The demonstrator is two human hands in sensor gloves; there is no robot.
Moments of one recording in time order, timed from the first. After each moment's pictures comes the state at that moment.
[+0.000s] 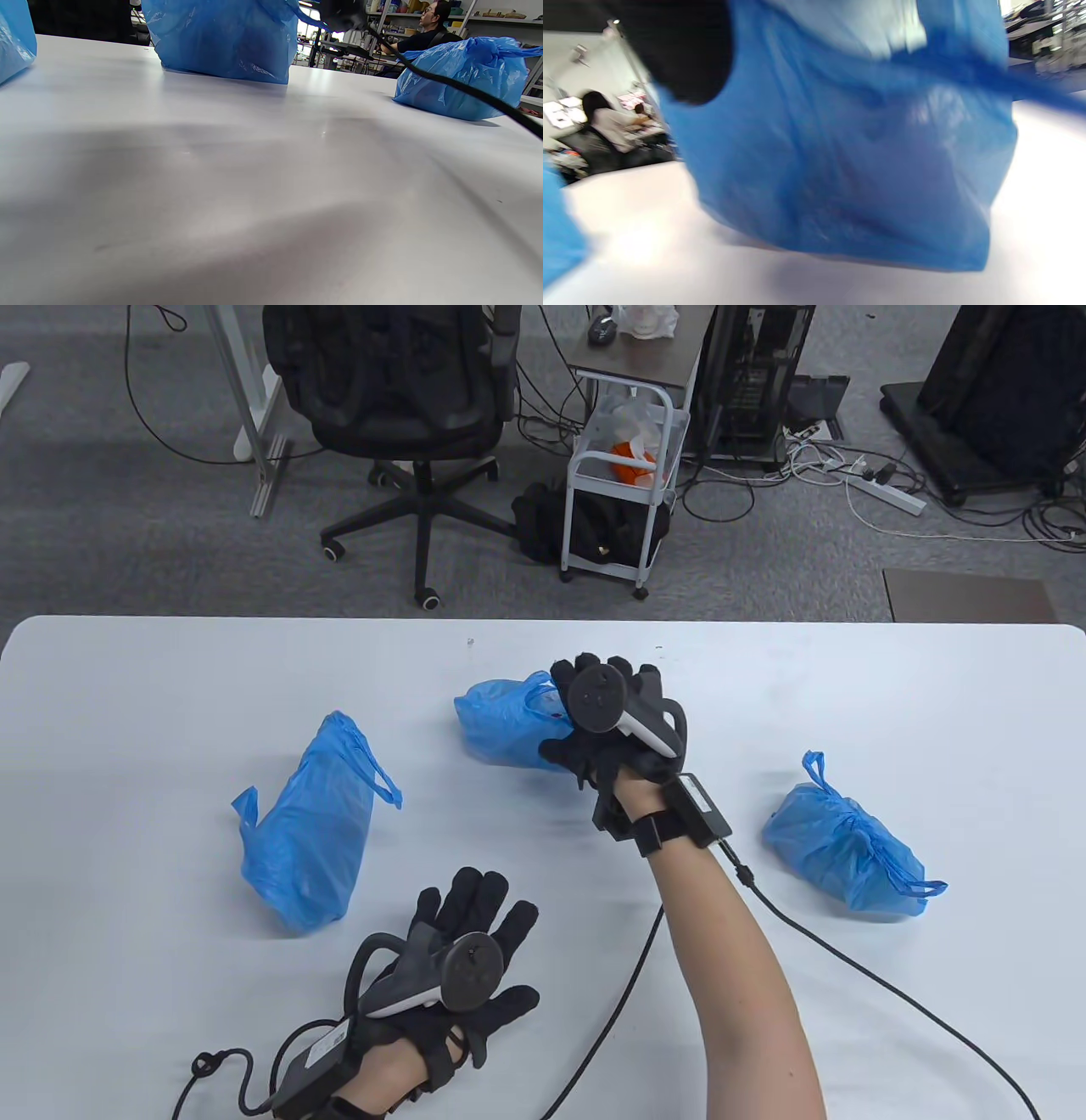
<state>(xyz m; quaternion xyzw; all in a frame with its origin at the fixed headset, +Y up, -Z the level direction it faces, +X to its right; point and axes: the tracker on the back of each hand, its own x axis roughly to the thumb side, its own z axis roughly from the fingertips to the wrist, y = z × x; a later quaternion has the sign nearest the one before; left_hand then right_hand) -0.128 -0.749 -0.223 -0.15 -0.24 0.04 0.96 0.057 -0.714 -0.479 0.10 0.04 0.99 0.14</state>
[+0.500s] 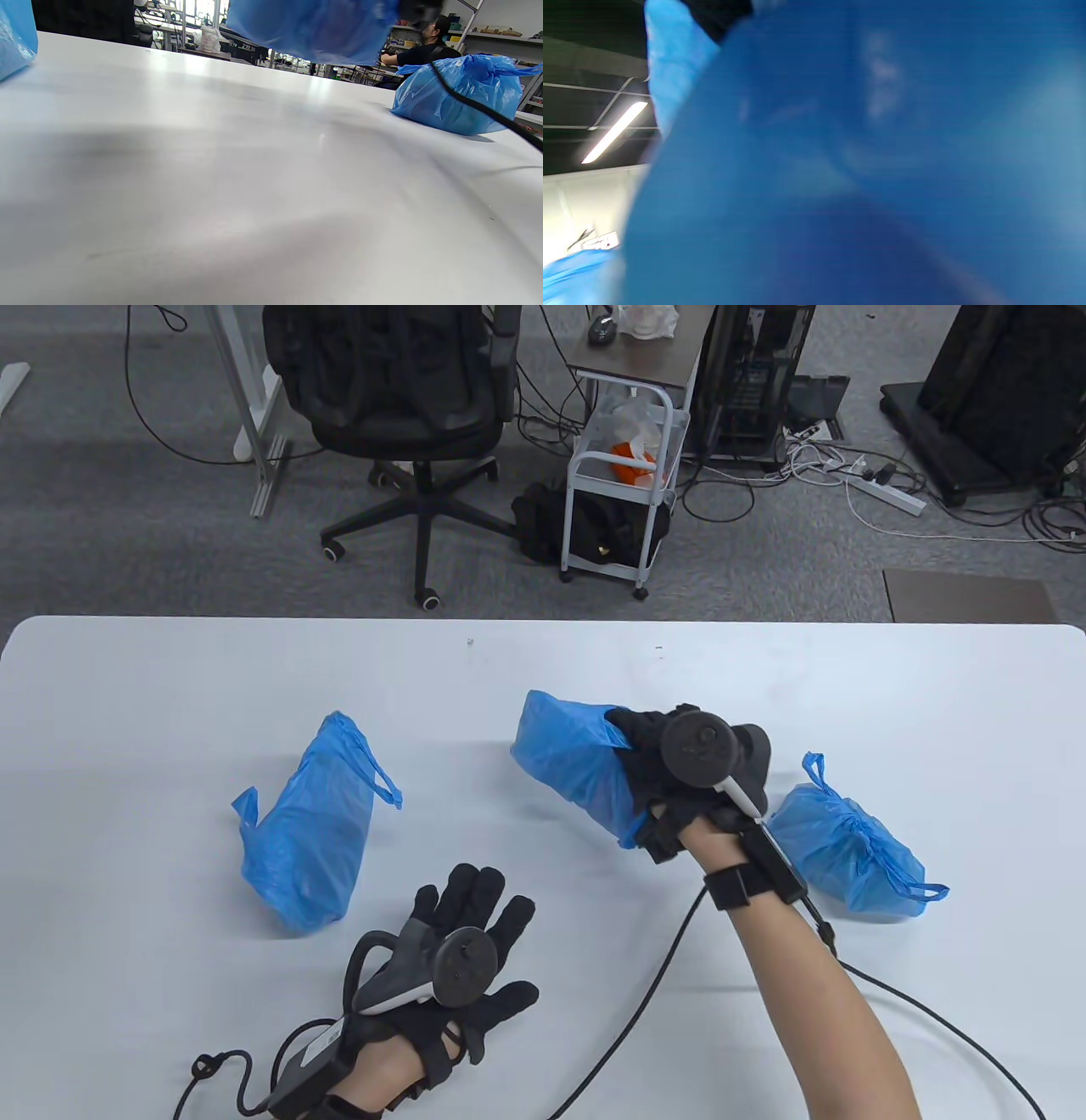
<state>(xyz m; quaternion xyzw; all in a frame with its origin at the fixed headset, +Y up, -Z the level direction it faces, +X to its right) -0.134 -0.747 -0.224 -0.14 -0.23 0.06 0.96 0.143 -0.651 -0.374 0.18 -0.14 0.93 0.27</state>
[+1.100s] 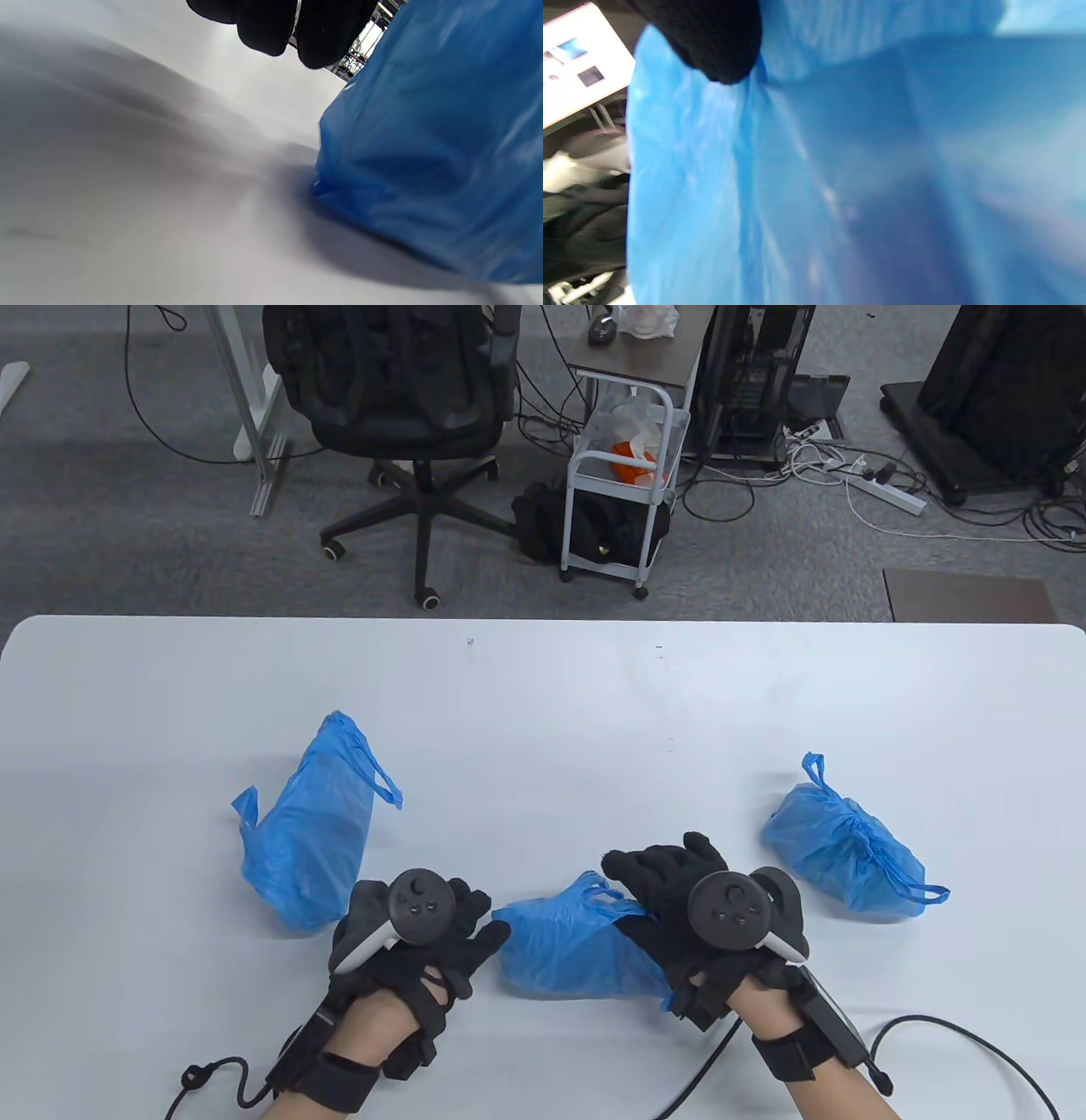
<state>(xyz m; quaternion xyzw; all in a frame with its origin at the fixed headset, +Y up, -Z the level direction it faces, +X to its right) -0.165 -0.769 -0.273 -0.21 -0.12 0.26 0.93 0.149 -0.712 -0.267 0.29 -0.03 0.91 0.31</state>
